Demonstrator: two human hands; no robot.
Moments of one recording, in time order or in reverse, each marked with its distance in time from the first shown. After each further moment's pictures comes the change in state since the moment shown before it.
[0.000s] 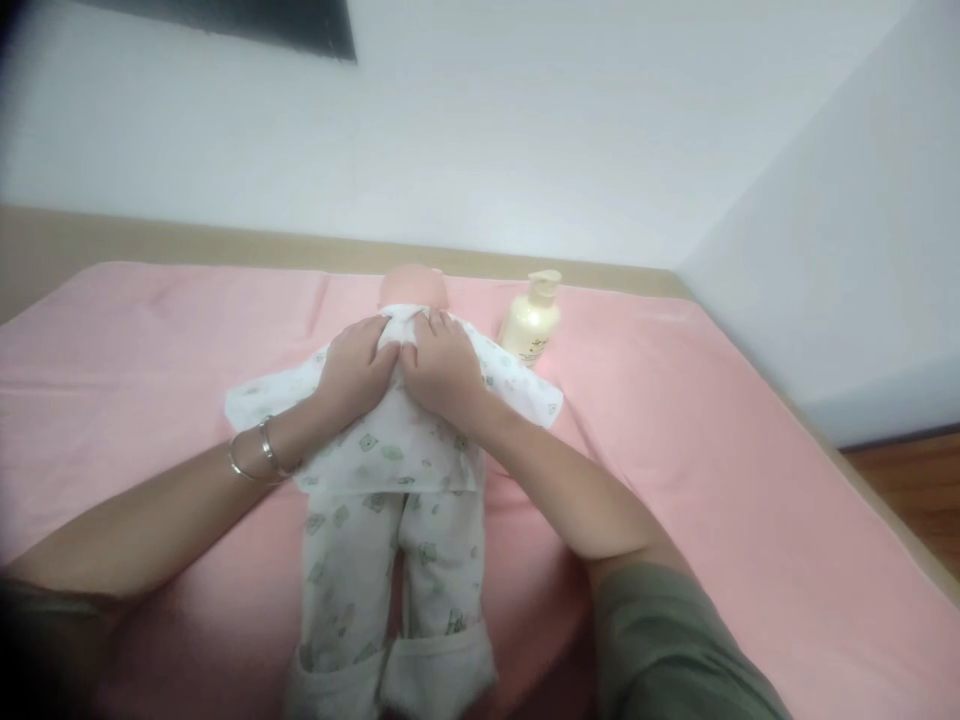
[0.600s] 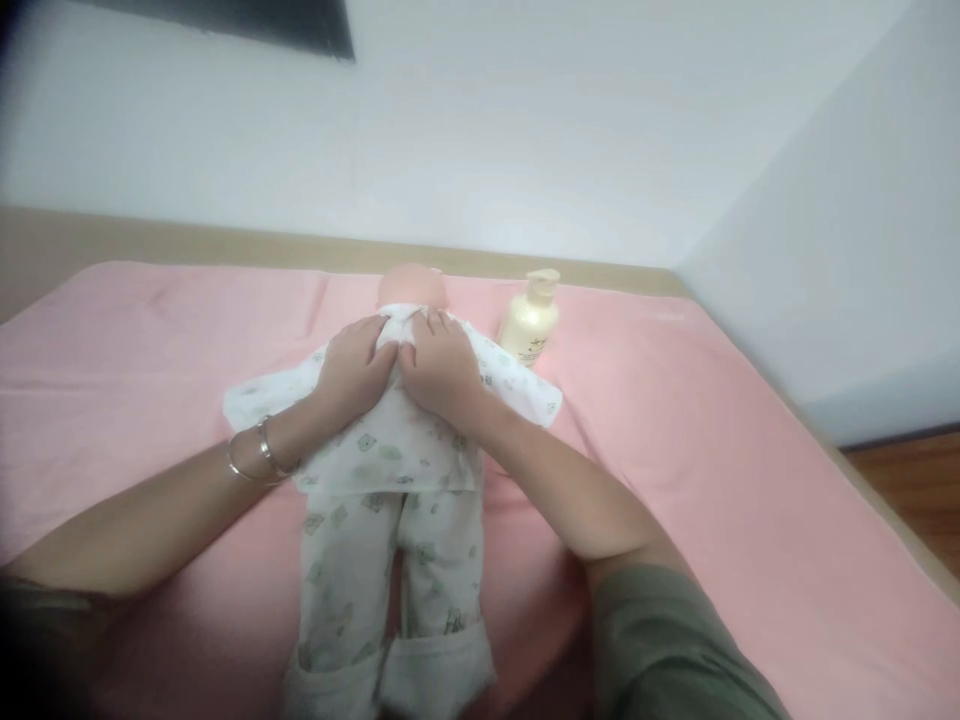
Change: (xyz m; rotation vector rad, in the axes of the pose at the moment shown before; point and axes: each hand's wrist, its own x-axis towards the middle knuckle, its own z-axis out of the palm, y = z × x) left_hand 0.000 0.001 0.001 0.004 0.014 0.005; right_hand 0.001 0.001 0.004 0.010 0.013 -0.016
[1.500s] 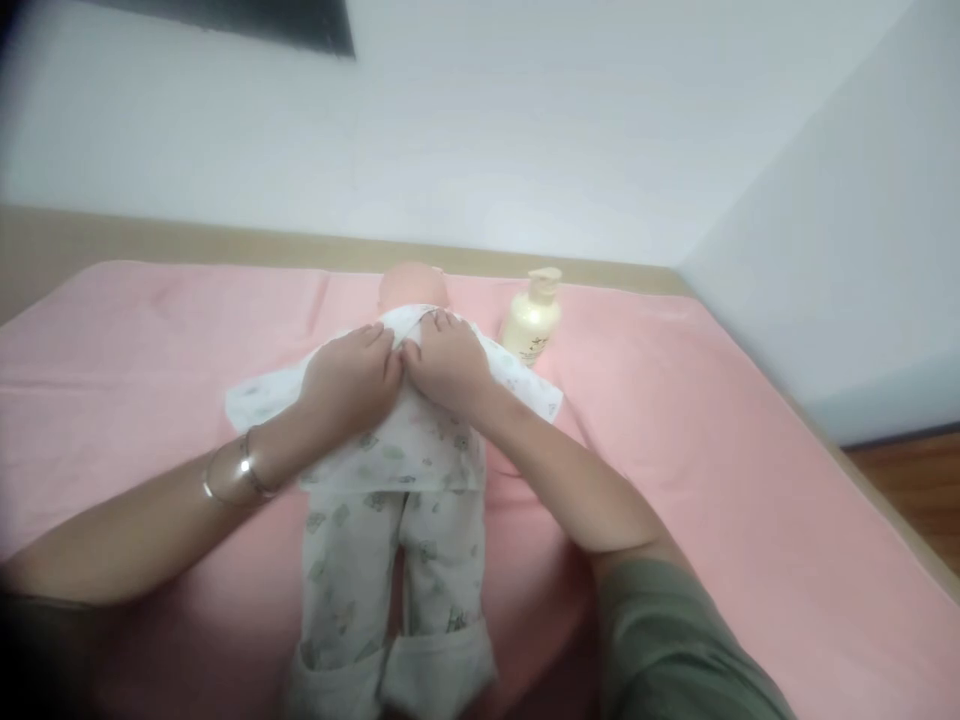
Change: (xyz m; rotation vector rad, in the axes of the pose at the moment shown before) left_hand -0.020 0.020 -0.023 0.306 -0.050 0.164; right_hand 0.003 0.002 -0.017 -0.143 -0.104 -0.003
